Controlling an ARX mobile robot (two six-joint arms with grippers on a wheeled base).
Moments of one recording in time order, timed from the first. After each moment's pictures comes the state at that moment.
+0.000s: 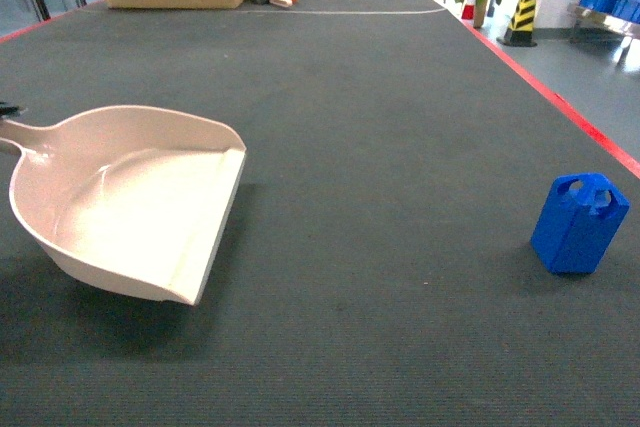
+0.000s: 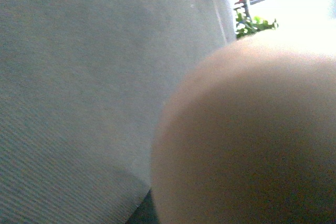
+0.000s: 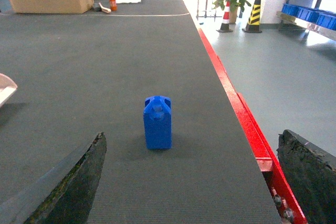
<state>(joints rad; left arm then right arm) 0.26 1.98 0.86 0.94 0.37 -1.14 0.00 0.00 0.01 0.00 0.00 -0.01</state>
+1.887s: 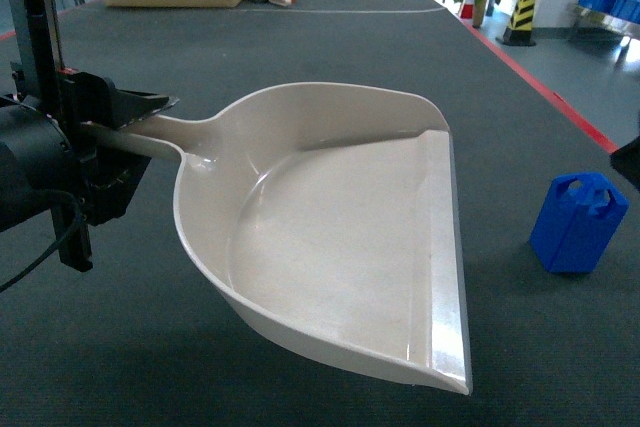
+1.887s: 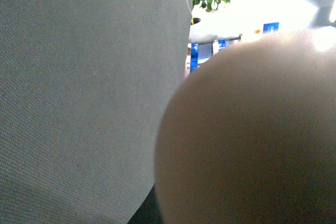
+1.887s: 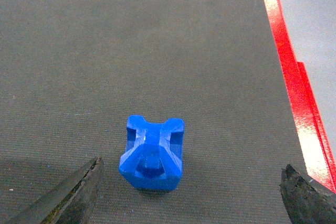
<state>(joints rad) -0.19 1.75 0.55 1.12 0.14 -1.40 0.03 1.56 0.76 0.25 0.01 -0.04</state>
